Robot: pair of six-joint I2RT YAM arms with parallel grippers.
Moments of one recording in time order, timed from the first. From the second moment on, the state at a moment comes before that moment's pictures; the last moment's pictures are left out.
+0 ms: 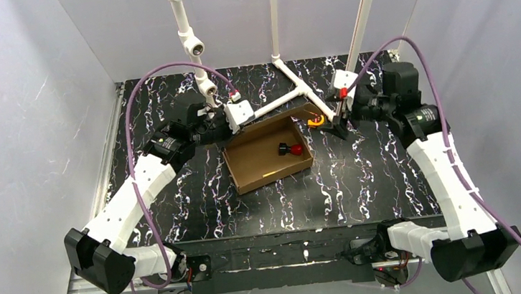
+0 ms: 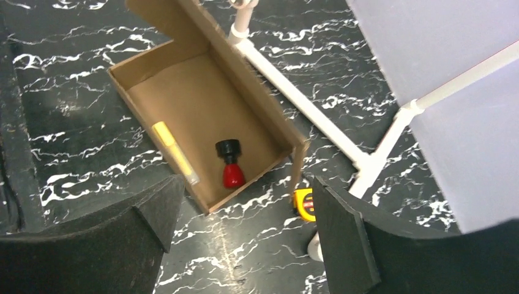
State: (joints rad) left arm -0.55 1.26 1.22 -0.51 0.44 0.59; right arm 0.21 1.14 1.31 -0.68 -0.84 -0.72
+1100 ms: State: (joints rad) left arm -0.33 1.33 1.36 -0.64 0.69 0.43; right arm 0.31 1.32 0.74 0.34 -0.33 -0.06
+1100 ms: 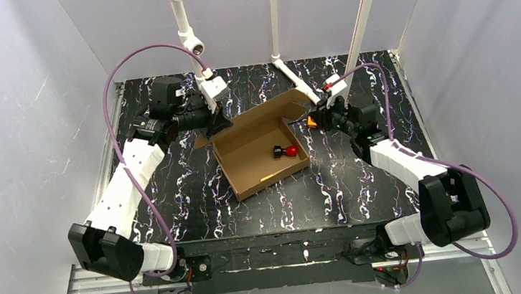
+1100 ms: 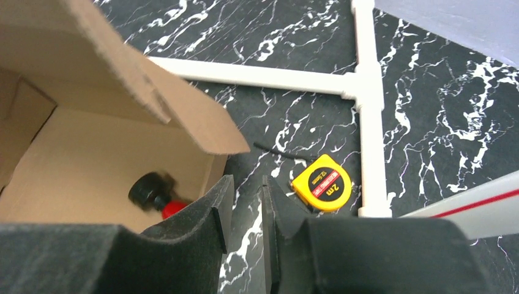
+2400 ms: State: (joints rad) left arm -0.24 1.43 1.44 -0.67 0.83 0.40; right arm 0.32 1.73 0.68 0.99 -0.60 0.00
